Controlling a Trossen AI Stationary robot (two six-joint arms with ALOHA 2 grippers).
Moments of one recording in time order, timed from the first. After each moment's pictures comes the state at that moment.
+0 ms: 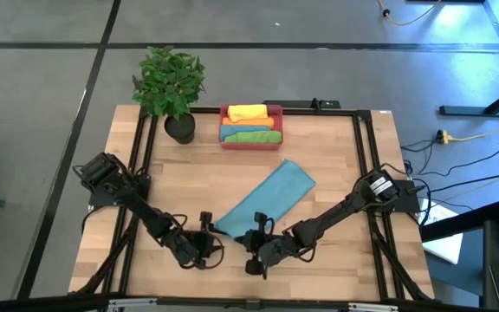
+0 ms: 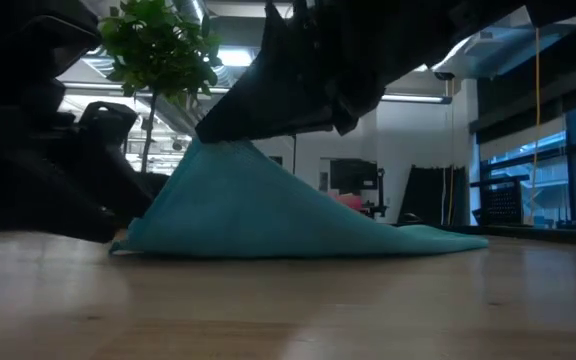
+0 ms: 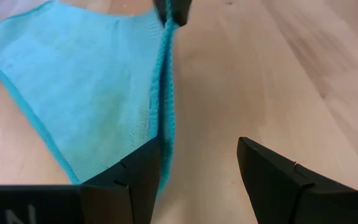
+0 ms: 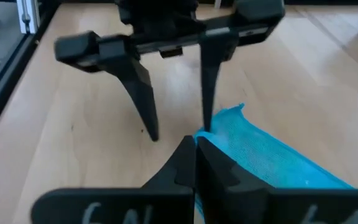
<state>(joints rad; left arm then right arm) -0.71 1.78 0.62 0.43 -0.65 -0.23 0.51 2.09 1.27 0.22 0.58 0.33</state>
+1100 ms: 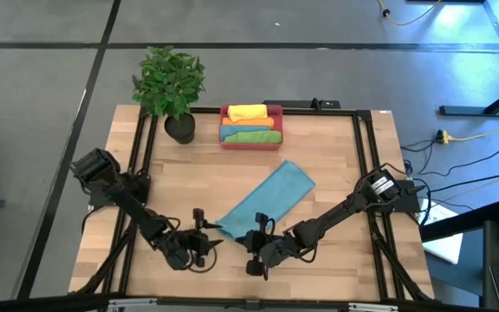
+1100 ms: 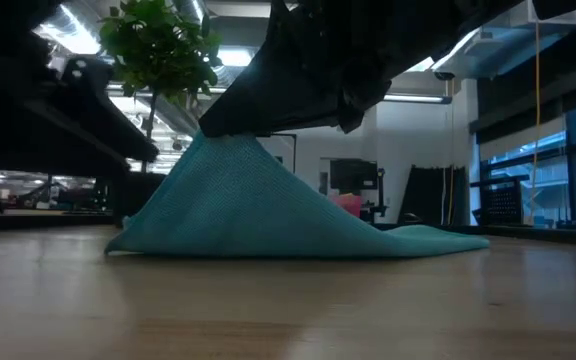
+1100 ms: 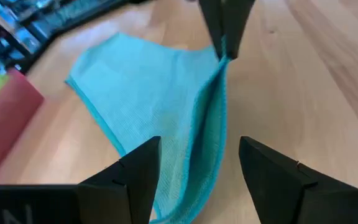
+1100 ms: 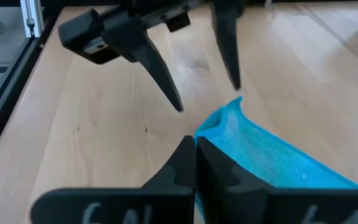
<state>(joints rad) -0.78 1.71 0.64 0.32 -0.91 -0.23 0.52 2.07 1.27 0.20 0.57 0.36</state>
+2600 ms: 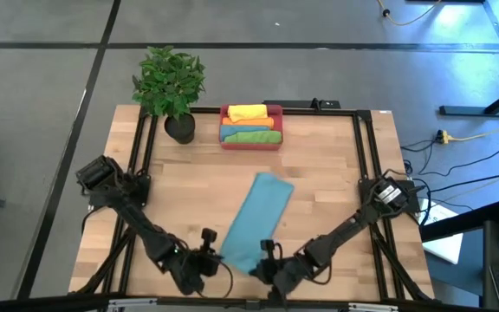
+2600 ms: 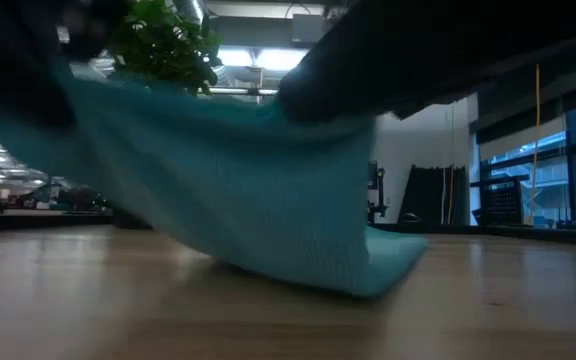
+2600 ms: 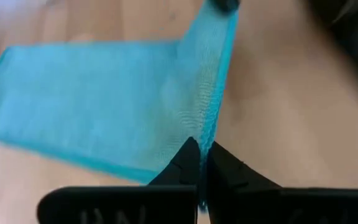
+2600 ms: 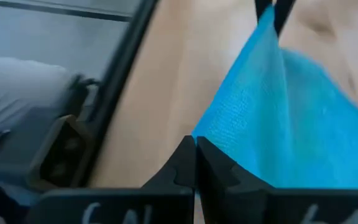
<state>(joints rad) -0.80 1.79 1.05 -0.27 -0.61 -0.32 0.67 2.08 1.30 0.08 0.38 0.34</state>
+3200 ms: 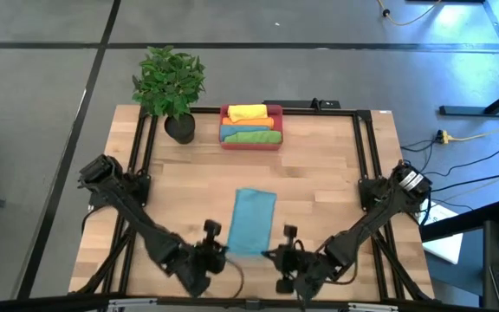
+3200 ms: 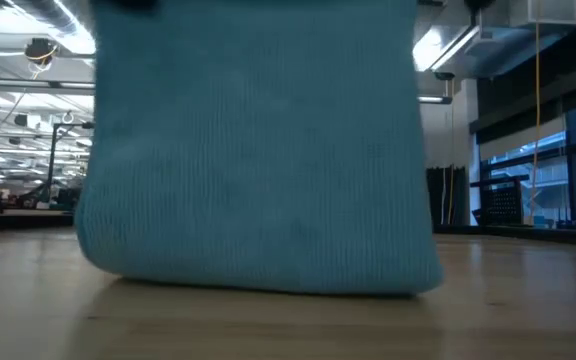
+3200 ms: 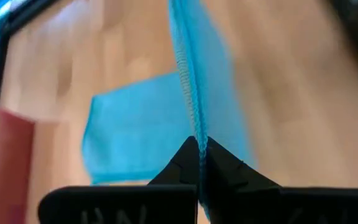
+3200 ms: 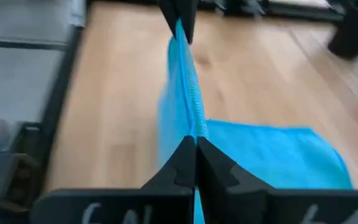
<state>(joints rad) -0.78 1.79 1.38 -0.72 -0.67 -0.31 0.76 1.87 1.30 -0.24 0.76 0.49</state>
